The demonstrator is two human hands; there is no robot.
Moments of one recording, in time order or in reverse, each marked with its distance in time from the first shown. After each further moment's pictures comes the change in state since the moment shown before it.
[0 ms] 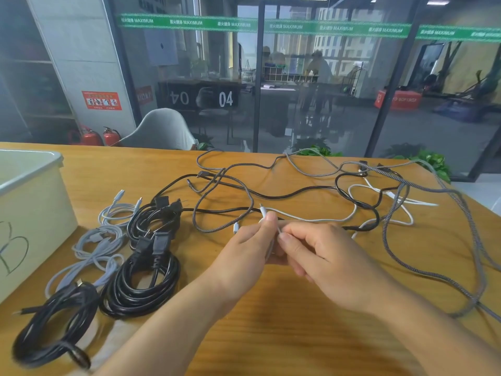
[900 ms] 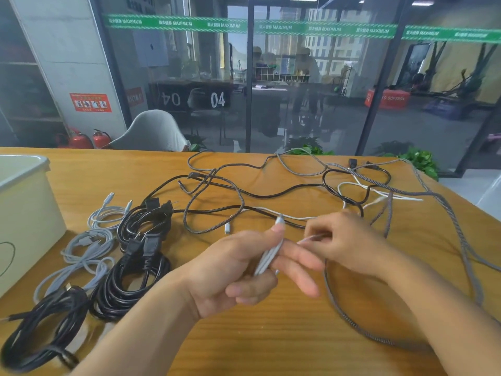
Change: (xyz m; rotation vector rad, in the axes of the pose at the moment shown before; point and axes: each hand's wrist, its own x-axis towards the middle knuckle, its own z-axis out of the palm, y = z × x) left_hand -0.008 0.014 -0.013 -0.254 -0.479 -0.184; right_hand 0.012 0.057 -0.039 -0.206 -0.045 0.091
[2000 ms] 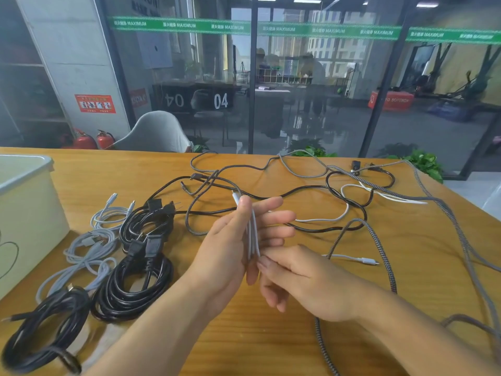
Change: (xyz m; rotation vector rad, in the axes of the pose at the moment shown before) left_hand 0.012 -0.005 0.009 -0.160 0.538 0.335; right_hand -0.015 -0.055 0.046 0.473 -0.309 -0.133
